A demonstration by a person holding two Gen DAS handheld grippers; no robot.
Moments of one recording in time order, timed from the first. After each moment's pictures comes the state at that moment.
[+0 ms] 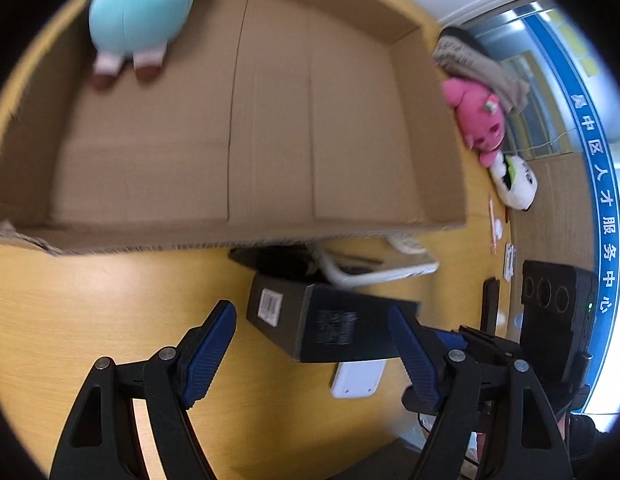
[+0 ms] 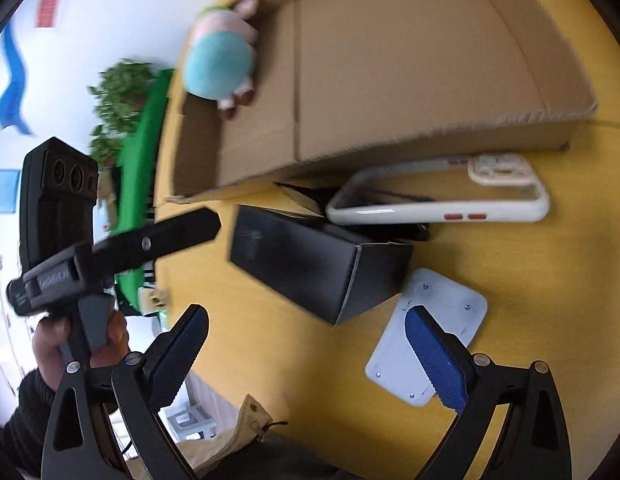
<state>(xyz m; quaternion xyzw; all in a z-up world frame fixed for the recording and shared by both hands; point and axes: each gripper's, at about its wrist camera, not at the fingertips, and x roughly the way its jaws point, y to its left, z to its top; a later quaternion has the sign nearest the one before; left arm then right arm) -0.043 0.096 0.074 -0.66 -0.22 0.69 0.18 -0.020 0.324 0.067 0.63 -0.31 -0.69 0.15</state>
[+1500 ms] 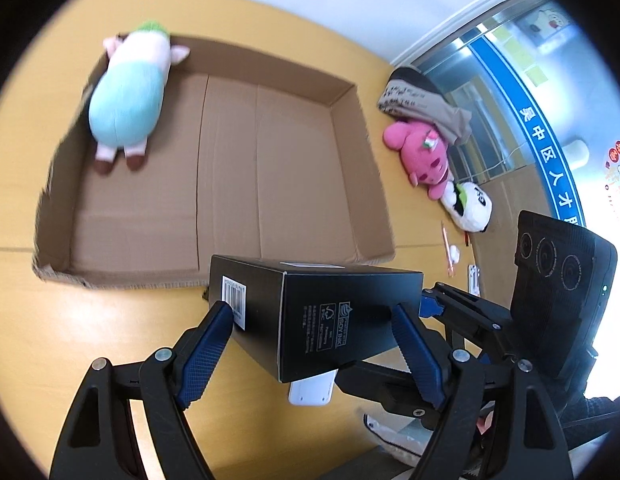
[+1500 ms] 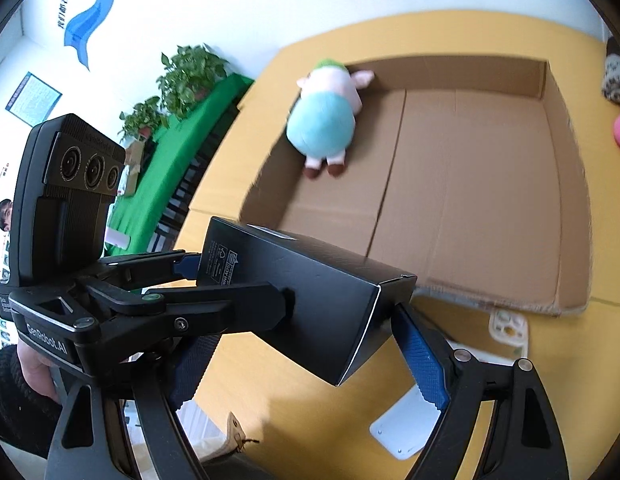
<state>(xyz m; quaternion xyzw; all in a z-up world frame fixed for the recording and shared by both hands) -0.036 0.089 0.187 -0.56 -0.21 0.77 0.20 -0.044 0.288 0.184 0.52 -0.17 -0.80 0.23</state>
